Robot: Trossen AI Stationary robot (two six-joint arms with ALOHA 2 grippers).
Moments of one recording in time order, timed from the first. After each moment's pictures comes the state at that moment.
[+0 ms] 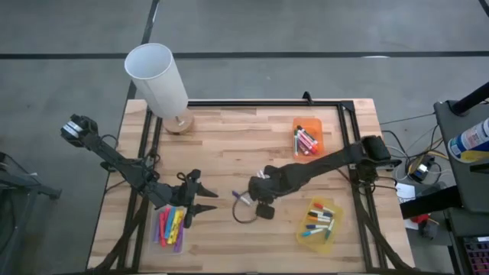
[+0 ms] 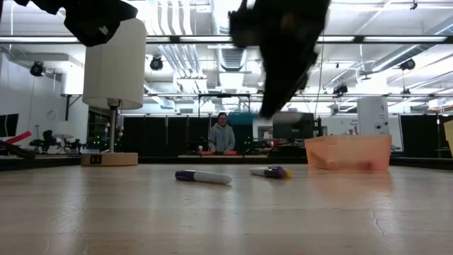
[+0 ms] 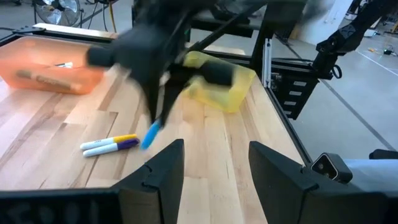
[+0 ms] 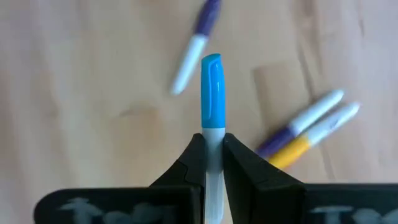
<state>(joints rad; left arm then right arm) -0.61 1.08 0.55 0.26 -0.49 -0.34 0.25 1.90 1.42 -0.72 0.08 0.51</state>
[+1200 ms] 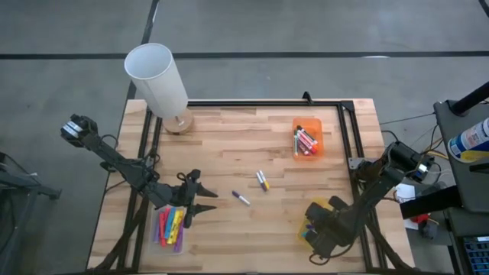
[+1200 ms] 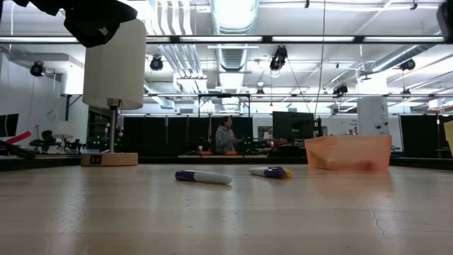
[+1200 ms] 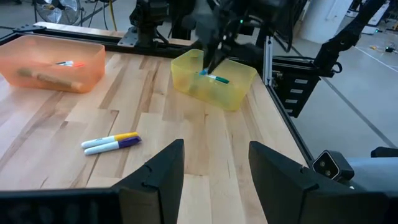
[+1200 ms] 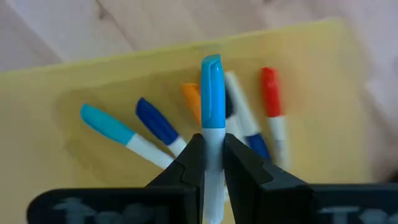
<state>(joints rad) -0.61 1.08 0.55 0.25 -0.49 -0.34 0.85 1.72 1.15 -1.10 0.17 1.55</state>
